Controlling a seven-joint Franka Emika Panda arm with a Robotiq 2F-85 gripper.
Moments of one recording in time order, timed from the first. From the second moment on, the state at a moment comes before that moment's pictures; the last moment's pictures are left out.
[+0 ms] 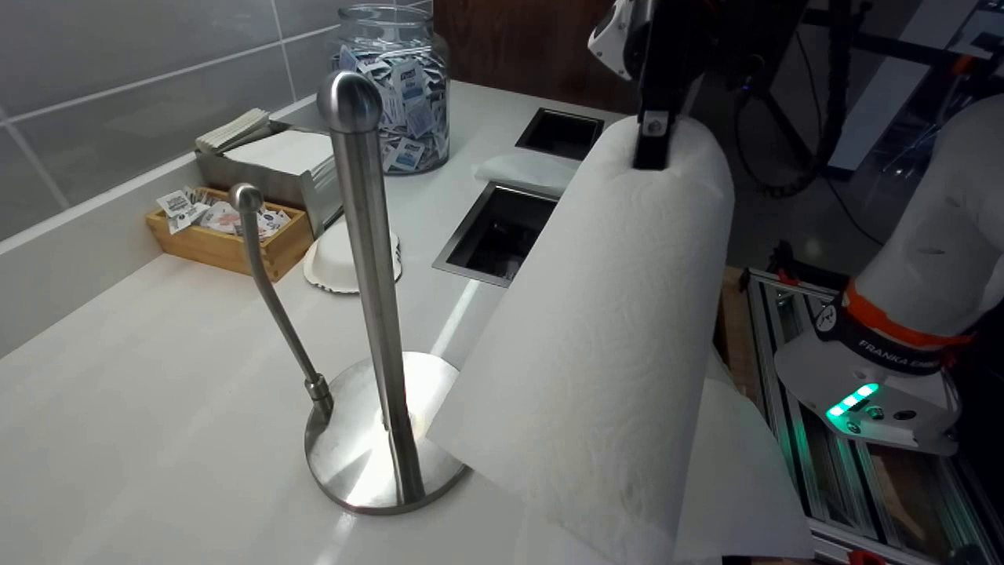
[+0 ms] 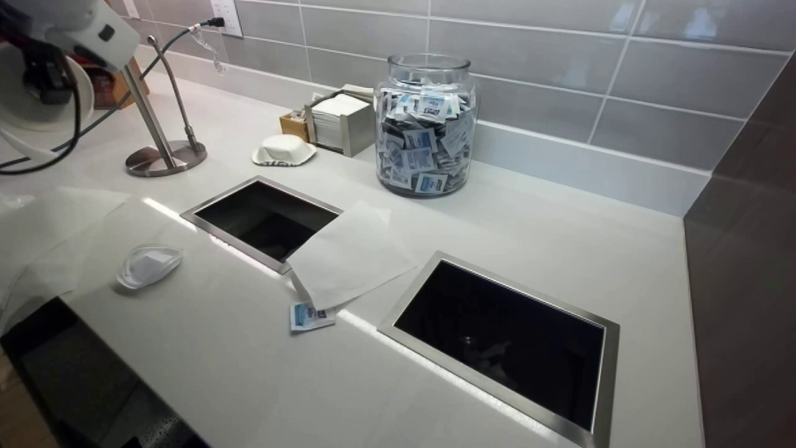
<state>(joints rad) -0.09 -0.48 0.00 -2.61 1.00 1.70 -0.39</state>
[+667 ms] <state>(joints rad) 0.00 -0.61 0.19 -2.44 0.61 1.79 -0.11</state>
